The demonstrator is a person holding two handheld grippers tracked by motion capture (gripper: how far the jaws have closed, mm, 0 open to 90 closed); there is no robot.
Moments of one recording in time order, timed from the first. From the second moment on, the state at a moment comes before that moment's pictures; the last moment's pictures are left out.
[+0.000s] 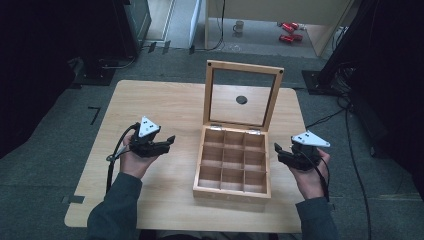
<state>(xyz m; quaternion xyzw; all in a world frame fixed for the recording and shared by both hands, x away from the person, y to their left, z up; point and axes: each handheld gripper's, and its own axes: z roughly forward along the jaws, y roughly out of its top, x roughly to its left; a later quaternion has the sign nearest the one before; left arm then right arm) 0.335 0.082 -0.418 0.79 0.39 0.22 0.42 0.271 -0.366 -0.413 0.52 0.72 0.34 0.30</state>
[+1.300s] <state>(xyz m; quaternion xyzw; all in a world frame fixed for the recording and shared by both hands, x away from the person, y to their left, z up) 0.370 0.062 -0.388 0.79 0.38 0.22 0.43 0.309 -0.361 -0.381 0.51 0.72 0.35 0.32</state>
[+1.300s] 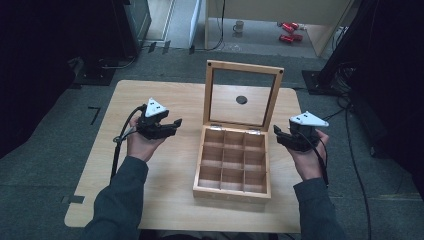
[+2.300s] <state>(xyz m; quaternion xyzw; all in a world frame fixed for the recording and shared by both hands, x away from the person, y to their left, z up) 0.396 0.041 -0.373 0.79 0.39 0.21 0.43 0.336 -0.362 -0.367 0.52 0.71 0.37 0.32</state>
